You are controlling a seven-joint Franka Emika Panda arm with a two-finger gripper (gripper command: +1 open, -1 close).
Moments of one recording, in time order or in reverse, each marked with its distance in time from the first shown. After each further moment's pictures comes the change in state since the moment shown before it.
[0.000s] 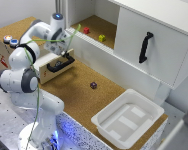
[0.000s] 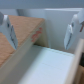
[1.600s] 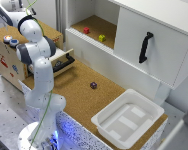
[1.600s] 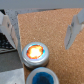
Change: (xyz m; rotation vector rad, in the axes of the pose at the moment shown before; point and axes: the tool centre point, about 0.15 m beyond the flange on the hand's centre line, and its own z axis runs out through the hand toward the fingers) arm 0.023 -0.294 0.011 0.097 -0.247 -0.840
